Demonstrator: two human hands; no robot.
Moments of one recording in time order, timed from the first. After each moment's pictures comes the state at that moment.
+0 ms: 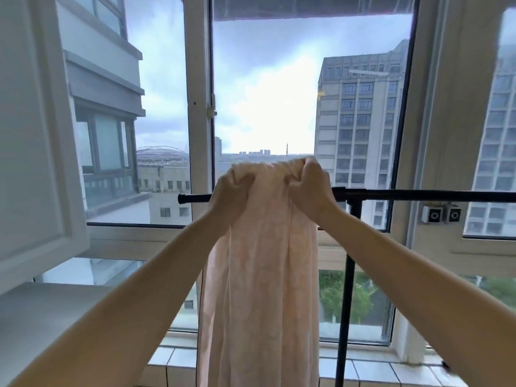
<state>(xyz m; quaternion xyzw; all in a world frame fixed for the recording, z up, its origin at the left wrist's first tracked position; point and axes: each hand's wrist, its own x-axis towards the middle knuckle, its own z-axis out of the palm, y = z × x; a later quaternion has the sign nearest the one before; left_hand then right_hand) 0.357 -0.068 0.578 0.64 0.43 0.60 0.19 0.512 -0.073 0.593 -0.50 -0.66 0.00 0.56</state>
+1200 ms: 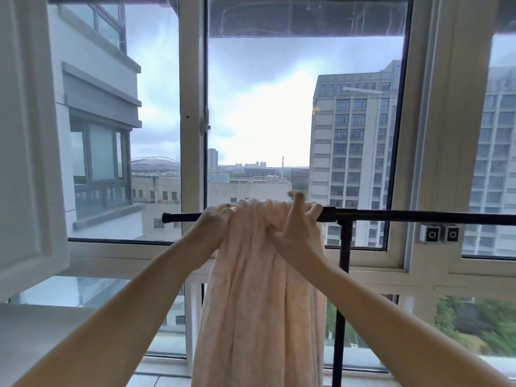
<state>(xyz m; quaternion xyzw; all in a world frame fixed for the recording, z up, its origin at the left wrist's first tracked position) 0.343 -0.038 0.563 0.59 0.42 0.56 0.40 0.511 -0.062 0.552 -0.55 -0.67 -0.03 0.50</state>
